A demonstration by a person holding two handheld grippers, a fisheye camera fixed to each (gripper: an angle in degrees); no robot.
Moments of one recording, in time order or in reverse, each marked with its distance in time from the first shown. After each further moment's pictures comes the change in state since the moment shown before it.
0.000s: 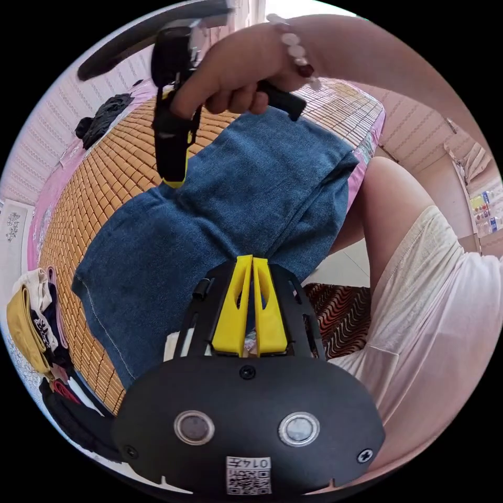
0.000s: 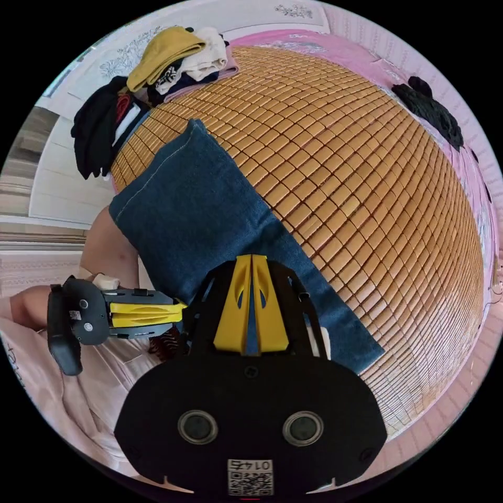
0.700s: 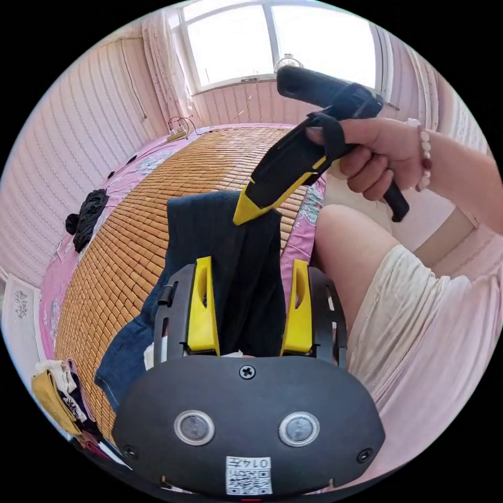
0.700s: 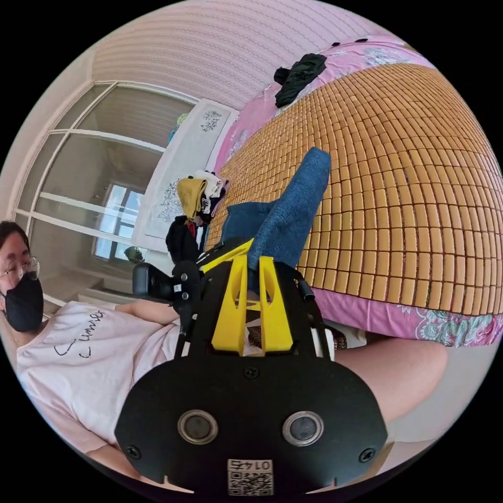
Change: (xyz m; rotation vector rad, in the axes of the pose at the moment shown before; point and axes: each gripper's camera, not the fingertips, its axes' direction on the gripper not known) left arm 0.117 -0.040 -0.042 0.300 -0.121 0.174; right arm 0.124 0.366 -0.079 0.461 -0.580 0.425
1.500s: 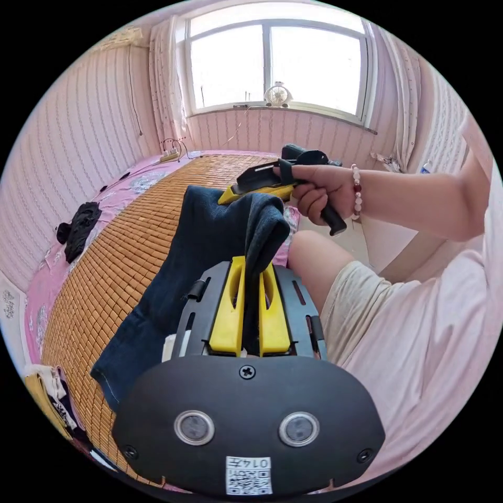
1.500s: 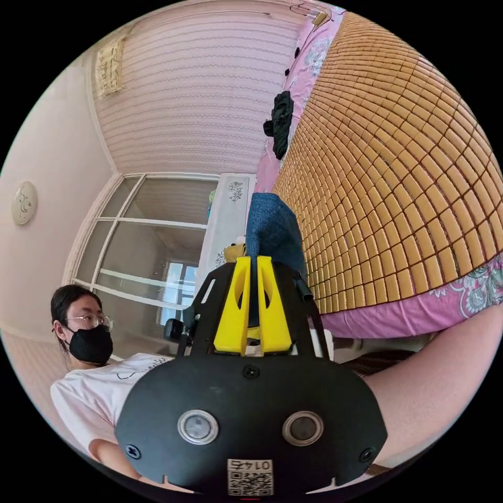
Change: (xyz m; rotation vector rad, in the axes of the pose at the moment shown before) left arm -0.041 0.012 -0.039 0.228 0.236 0.007; right arm 0.118 0.081 -0.148 0.393 -0.350 0.210
